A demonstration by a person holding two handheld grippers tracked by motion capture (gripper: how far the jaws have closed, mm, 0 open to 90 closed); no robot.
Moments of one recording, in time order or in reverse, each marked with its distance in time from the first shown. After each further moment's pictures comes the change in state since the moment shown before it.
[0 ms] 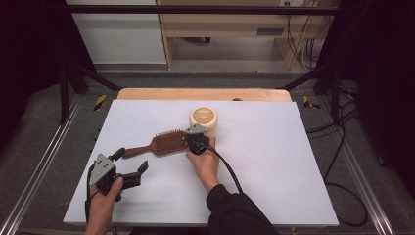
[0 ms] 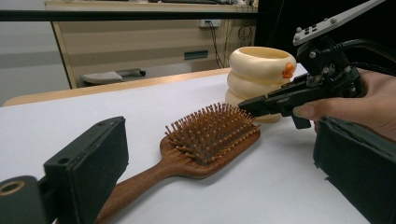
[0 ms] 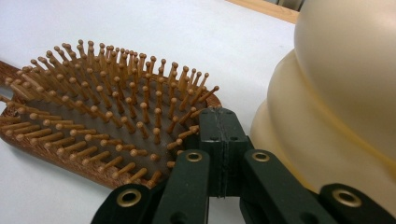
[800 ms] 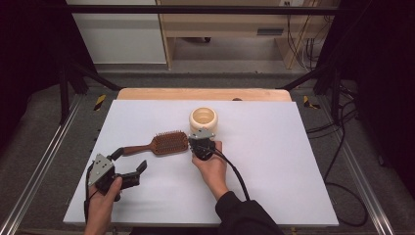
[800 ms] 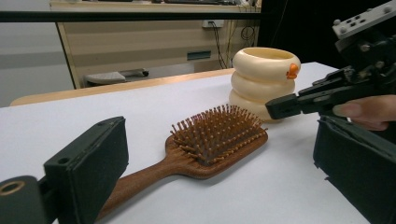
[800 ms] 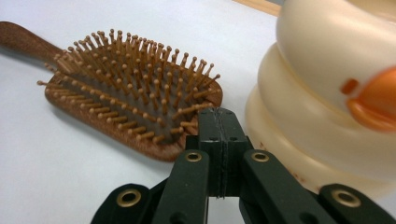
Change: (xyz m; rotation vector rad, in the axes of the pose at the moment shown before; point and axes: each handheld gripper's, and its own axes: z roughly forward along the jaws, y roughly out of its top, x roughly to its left) left arm 0.002 0.000 -0.002 0.002 0.013 0.006; right arm -0.003 -0.008 -0.036 -0.001 0.034 -0.027
